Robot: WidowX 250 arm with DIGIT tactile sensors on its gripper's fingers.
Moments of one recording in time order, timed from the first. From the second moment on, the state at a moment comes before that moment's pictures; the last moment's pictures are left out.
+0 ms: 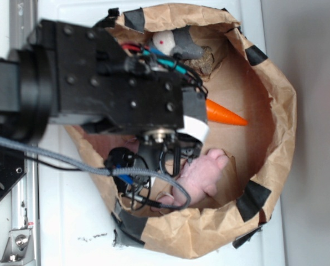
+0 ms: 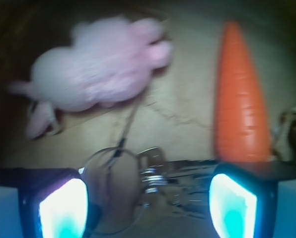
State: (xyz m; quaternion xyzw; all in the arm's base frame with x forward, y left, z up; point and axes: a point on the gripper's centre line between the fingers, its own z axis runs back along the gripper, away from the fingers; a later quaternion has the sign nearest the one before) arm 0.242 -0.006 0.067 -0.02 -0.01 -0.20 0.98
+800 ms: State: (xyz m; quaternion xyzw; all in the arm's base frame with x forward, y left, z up) arm 0.242 -0.013 0.063 -0.02 -0.02 -0.21 0.98
